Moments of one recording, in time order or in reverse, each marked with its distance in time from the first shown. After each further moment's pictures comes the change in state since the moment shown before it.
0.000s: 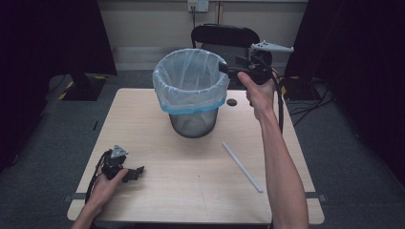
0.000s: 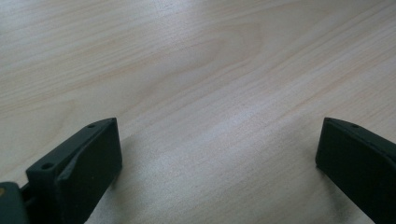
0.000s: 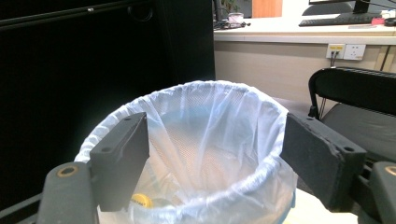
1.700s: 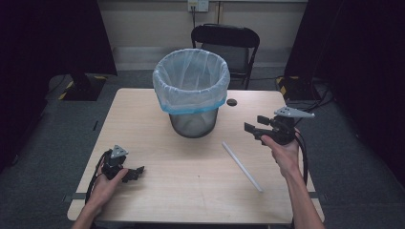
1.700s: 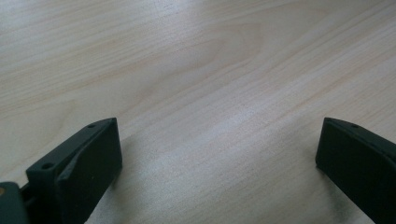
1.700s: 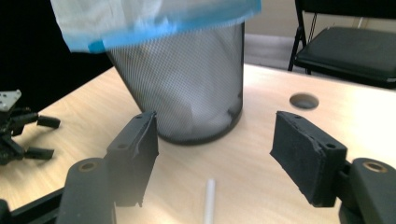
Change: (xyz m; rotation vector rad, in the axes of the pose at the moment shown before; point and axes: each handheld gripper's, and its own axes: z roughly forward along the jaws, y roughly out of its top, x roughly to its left) left arm 0.000 0.000 0.000 0.000 0.000 0.000; right arm -0.017 -0.147 -0.091 0.174 -0.046 0.046
